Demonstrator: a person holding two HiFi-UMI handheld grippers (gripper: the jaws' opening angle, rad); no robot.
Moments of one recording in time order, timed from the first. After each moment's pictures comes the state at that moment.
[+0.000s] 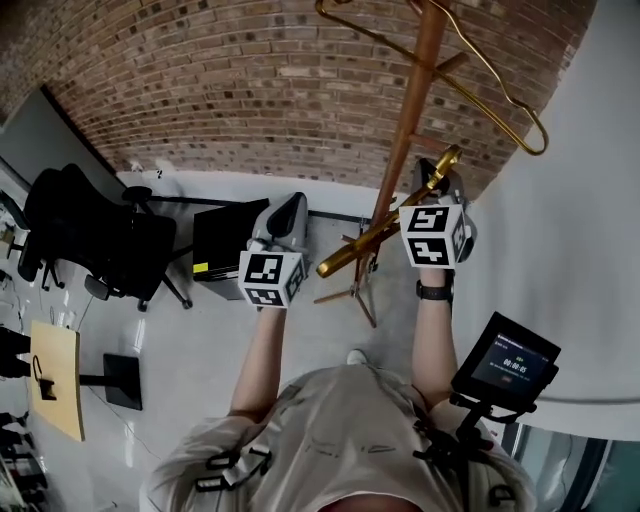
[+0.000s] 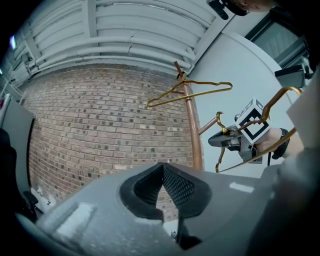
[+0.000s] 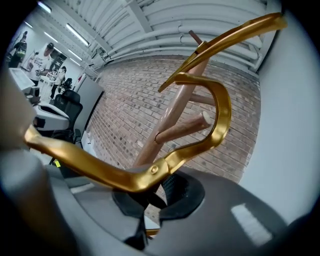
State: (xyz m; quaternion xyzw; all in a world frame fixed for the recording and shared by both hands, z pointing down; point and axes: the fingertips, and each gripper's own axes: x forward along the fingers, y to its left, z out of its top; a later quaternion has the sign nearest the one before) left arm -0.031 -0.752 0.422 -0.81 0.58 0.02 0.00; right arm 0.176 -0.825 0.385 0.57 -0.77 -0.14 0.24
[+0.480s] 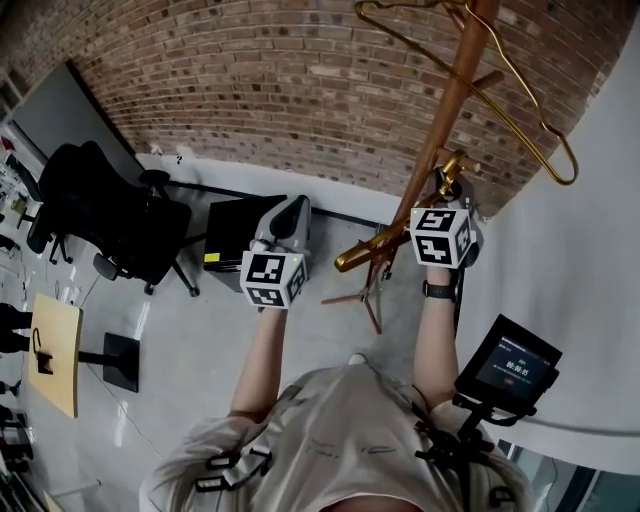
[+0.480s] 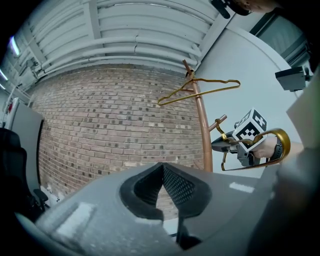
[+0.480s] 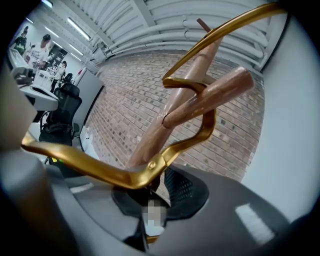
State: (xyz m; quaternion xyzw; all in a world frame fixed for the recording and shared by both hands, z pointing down) left arm -0.069 -0.734 0.427 -0.79 0.61 0.02 -0.01; right arm 0.166 -0.841 0.410 0.57 -0.76 -0.14 0.26
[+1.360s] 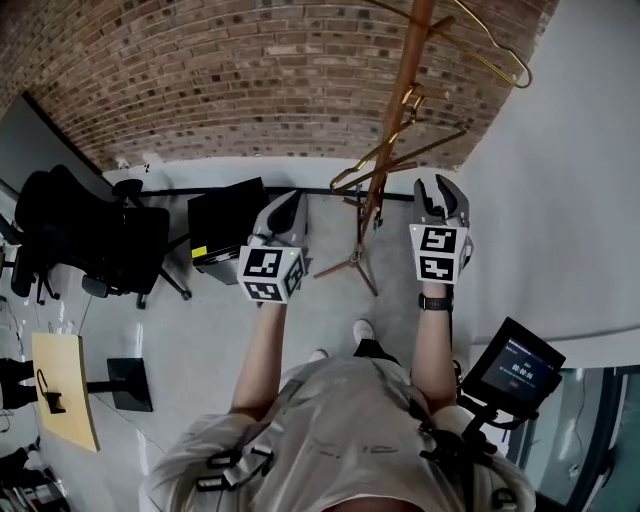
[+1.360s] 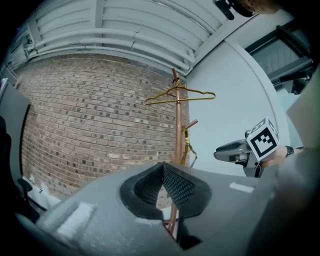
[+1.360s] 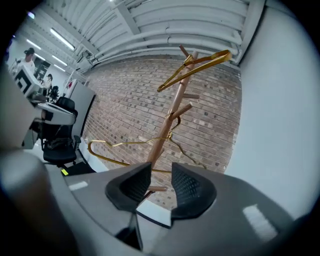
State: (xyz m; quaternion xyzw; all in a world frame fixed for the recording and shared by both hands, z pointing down) left arm -0.046 -0.670 0.444 -0.85 0.53 0.02 -0.05; right arm 0.189 -0.702 0.437 0.62 -0.75 -0.07 0.21
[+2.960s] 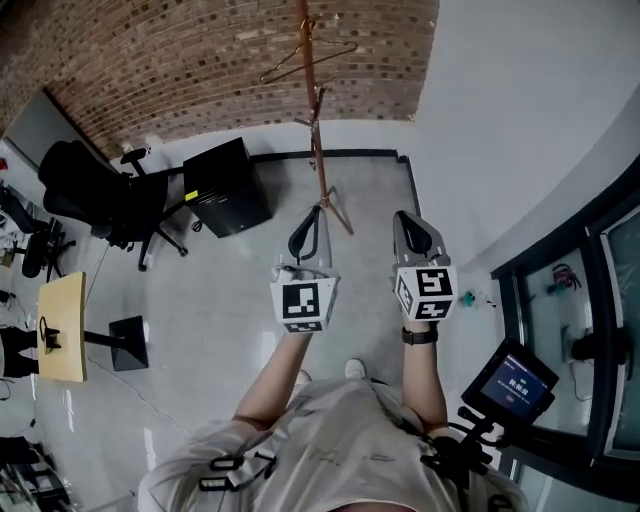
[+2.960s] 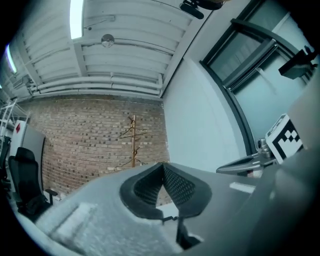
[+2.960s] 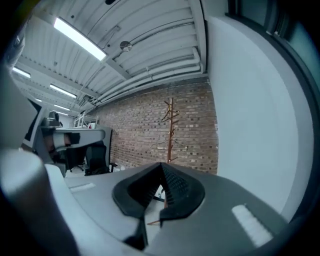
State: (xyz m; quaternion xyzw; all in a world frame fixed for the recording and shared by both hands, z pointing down) left arm 0.152 -0.185 0.390 -0.82 0.56 0.03 0.07; right arm 0.307 -0.190 0.442 0.57 -0.82 0.01 0.06
